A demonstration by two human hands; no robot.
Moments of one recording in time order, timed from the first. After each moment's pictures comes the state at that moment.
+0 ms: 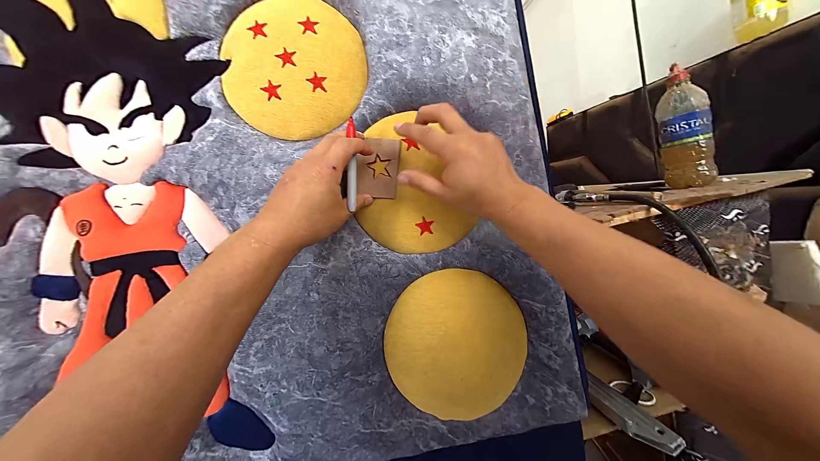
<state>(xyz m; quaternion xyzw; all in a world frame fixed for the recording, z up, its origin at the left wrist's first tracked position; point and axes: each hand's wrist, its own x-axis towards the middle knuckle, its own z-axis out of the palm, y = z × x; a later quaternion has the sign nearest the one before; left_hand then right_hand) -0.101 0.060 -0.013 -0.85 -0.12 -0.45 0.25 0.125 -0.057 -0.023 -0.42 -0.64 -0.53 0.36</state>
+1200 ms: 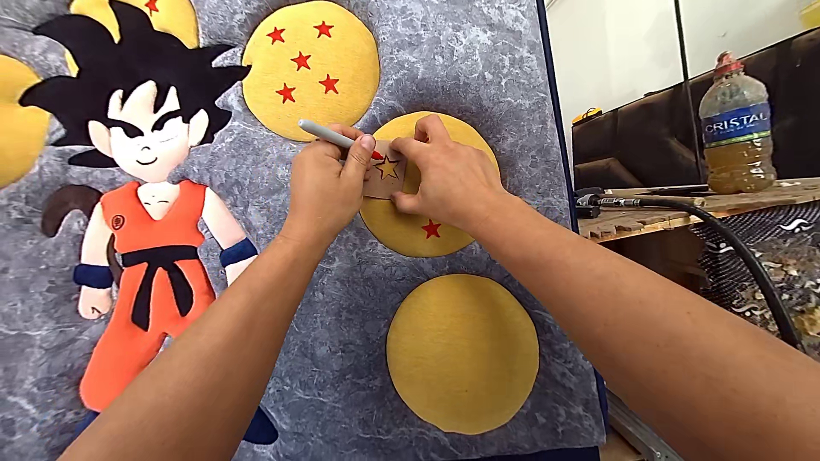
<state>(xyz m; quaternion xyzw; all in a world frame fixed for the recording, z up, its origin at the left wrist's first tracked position) -0.074 0.053 -0.023 -0.76 -0.06 -0.65 0.03 0.094 -0.040 -0.025 -0.56 -0.62 -0.45 0.31</state>
